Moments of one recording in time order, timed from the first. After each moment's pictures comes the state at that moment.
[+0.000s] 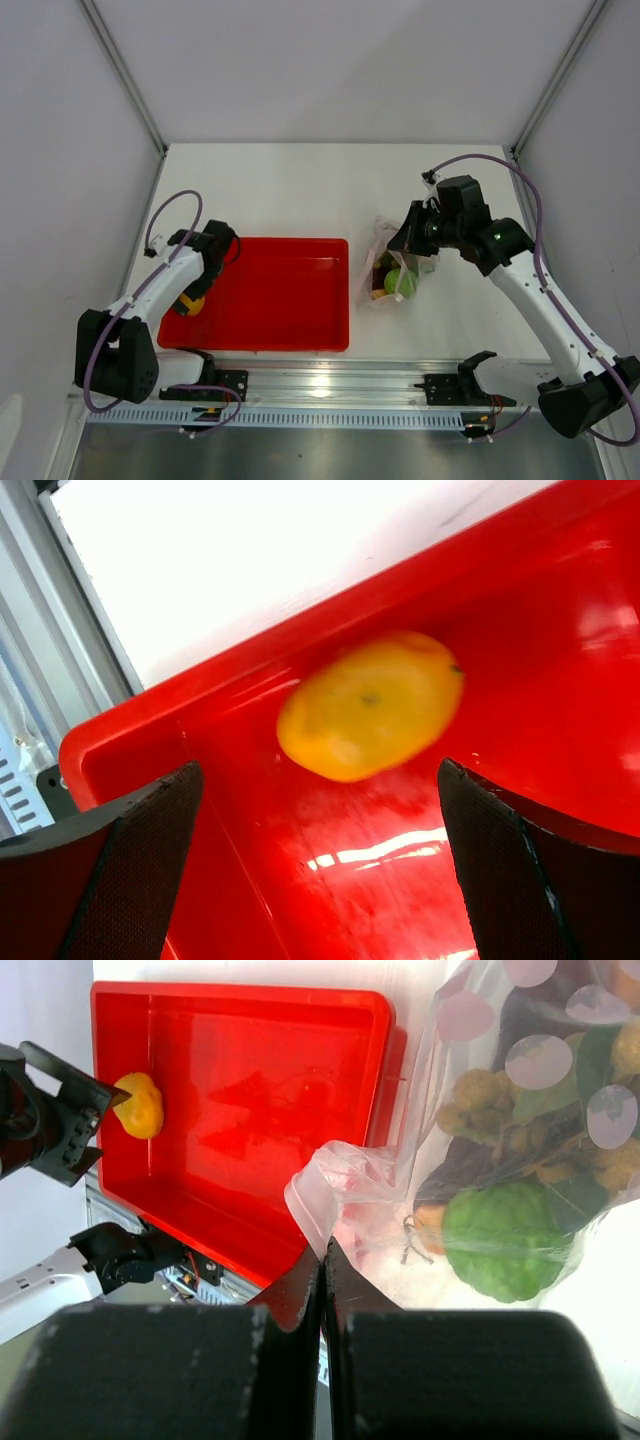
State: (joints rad) left arm -0.24 1.27 0.88 -1.21 -0.72 -1.33; right arm 0.47 1.14 1.25 -0.83 -0.27 0.60
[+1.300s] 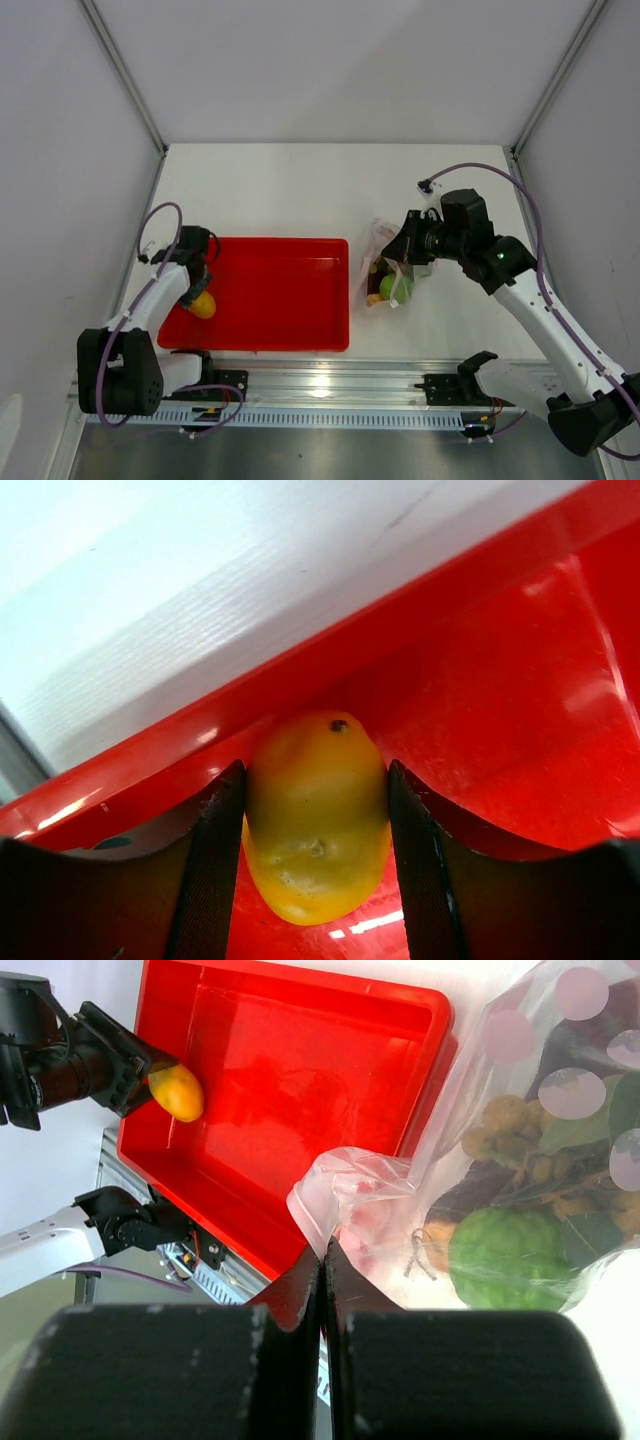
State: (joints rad) left arm -0.02 1.20 0.70 -0.81 -0.55 -1.03; right arm 0.51 1.04 1.13 -0.69 -0.34 0.55
